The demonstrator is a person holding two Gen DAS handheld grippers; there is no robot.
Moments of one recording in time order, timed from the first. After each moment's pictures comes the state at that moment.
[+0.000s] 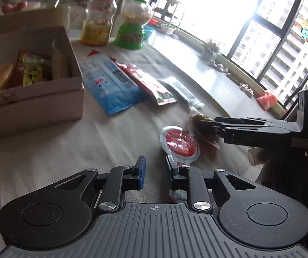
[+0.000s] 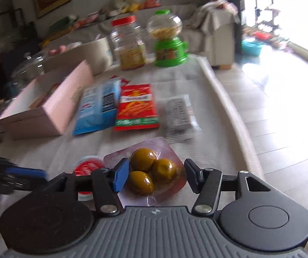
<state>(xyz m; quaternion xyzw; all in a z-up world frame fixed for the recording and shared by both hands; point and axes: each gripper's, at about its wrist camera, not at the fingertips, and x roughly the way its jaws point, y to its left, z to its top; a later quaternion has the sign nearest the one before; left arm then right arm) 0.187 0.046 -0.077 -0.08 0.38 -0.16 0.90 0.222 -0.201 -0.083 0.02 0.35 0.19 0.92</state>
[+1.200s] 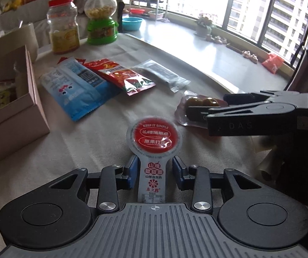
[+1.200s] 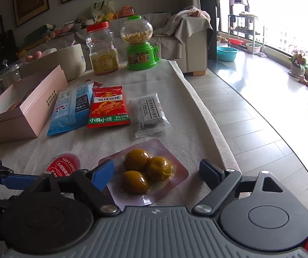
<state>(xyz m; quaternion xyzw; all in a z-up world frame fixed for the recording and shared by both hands) 0.209 -0.019 -0.096 0.02 0.41 -0.17 0.90 0.218 -0.209 -0.096 0.03 0.34 0.14 0.93</state>
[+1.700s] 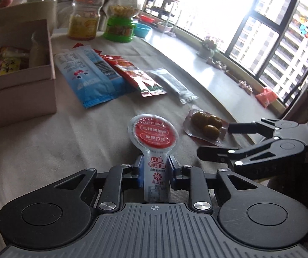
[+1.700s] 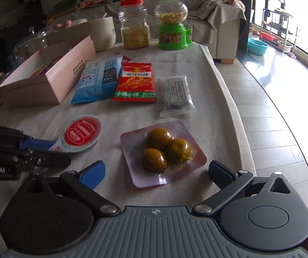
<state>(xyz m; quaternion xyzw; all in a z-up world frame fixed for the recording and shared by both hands) 0.197 0.019 -0.103 -0.10 0.39 -0.17 0.90 0.210 -0.203 -0.091 -0.03 0.39 0.22 0.89</state>
